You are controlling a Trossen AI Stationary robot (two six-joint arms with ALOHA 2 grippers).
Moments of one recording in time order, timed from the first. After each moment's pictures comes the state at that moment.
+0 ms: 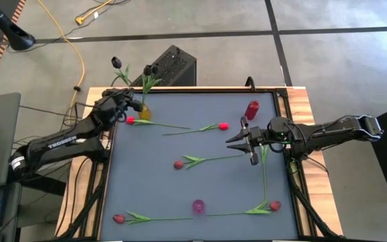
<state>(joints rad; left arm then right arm) 0.65 0.70 0.38 0.15 -0.54 -0.22 0.01 0.87 0.46 0.37 -0.16 -0.05</state>
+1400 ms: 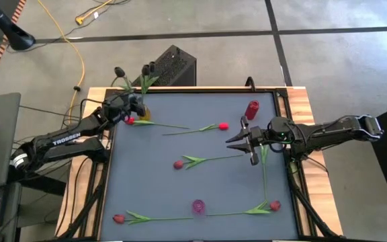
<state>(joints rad) 0.70 0.79 0.38 0.01 -0.36 -0.34 0.01 0.87 0.46 0.38 -0.16 -0.05</state>
